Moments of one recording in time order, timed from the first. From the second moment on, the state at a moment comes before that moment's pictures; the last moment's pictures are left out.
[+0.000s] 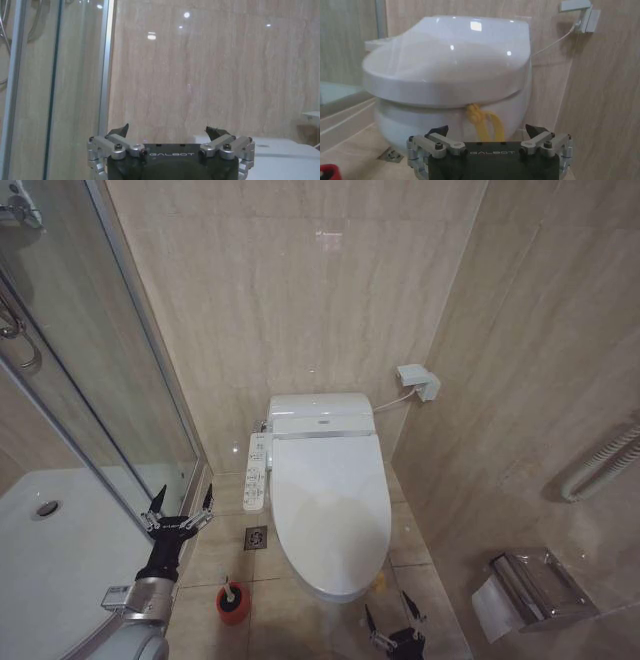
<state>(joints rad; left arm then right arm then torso) 1.51 -1.28 -0.62 -2.05 -0.34 -0.21 -0.03 -1.58 1.23 0.25 1.48 0.06 0.58 0.19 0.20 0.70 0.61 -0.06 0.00</state>
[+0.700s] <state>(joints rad) 1.52 -1.28 -0.62 -2.06 -0.34 -0.22 -0.03 -1.50 1.26 0.27 1.36 0.08 0.60 0.15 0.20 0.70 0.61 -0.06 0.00</state>
